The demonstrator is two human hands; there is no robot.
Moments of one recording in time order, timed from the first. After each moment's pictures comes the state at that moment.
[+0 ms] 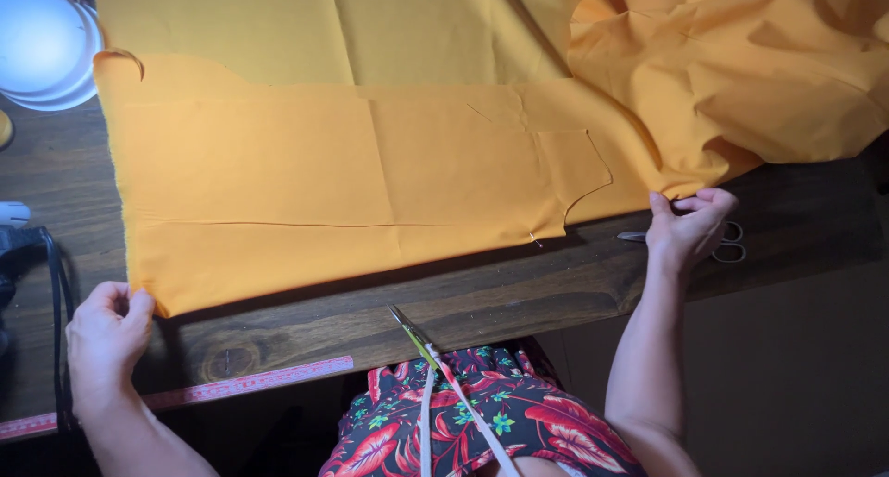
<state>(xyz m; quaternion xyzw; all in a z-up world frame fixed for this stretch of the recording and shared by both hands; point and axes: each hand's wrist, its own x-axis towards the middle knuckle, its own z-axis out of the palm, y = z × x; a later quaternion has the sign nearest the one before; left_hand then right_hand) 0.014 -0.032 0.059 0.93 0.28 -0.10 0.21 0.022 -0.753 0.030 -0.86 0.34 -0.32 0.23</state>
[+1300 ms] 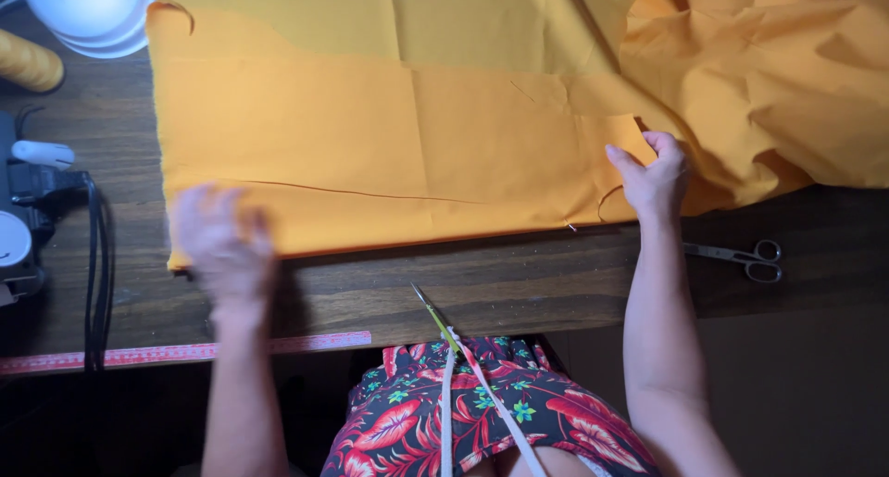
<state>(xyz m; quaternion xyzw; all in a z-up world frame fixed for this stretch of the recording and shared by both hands) 0.050 -0.123 0.011 0.91 -0.10 0.39 0.11 0.119 -0.743 -0.020 -0.93 0.14 -0.18 0.30</state>
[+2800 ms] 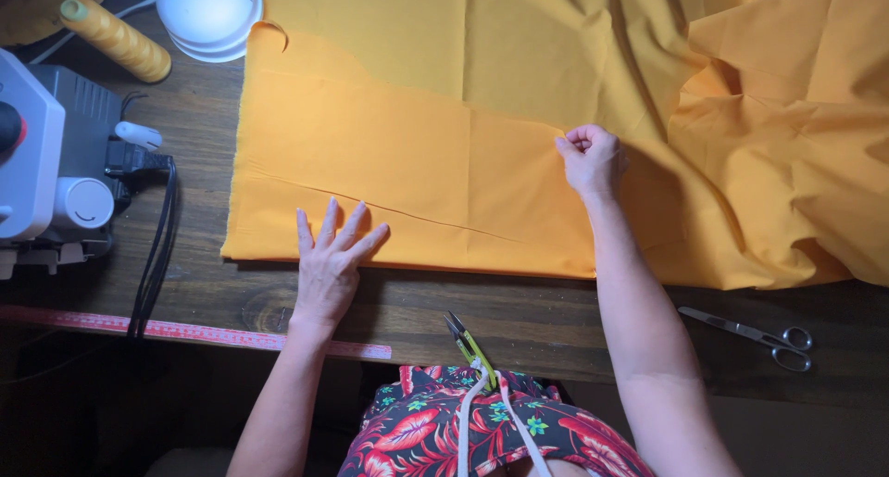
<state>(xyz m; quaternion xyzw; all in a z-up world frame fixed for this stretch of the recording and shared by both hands) 0.021 -0.186 0.004 0.97 -0.11 0.18 0.09 0.238 -0.592 -0.016 -0.91 0.08 -0.08 0.39</state>
